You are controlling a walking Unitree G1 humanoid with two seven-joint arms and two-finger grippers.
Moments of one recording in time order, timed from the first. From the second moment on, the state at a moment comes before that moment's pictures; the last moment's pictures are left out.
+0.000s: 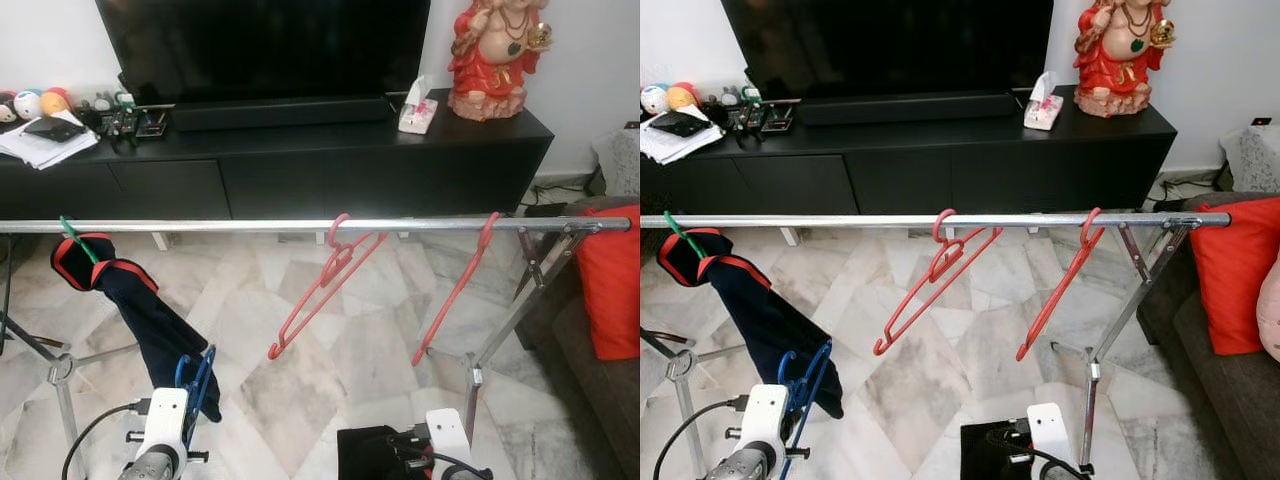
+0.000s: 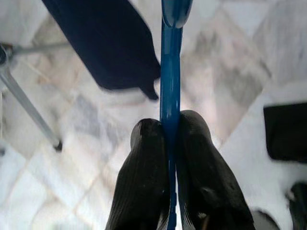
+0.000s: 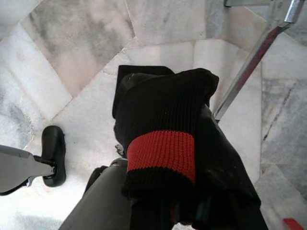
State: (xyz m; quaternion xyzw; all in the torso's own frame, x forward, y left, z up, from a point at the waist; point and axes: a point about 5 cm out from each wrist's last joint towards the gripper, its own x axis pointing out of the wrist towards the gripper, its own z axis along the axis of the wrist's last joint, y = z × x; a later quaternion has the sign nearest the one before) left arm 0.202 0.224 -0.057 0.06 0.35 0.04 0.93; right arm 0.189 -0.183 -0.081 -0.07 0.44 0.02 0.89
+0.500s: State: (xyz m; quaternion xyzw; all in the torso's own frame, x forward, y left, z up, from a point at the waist) left arm 0.173 0.223 -0.076 0.06 0.40 0.06 0.91; right arm 0.188 -0.183 -0.082 -0.07 0.45 0.02 0.89
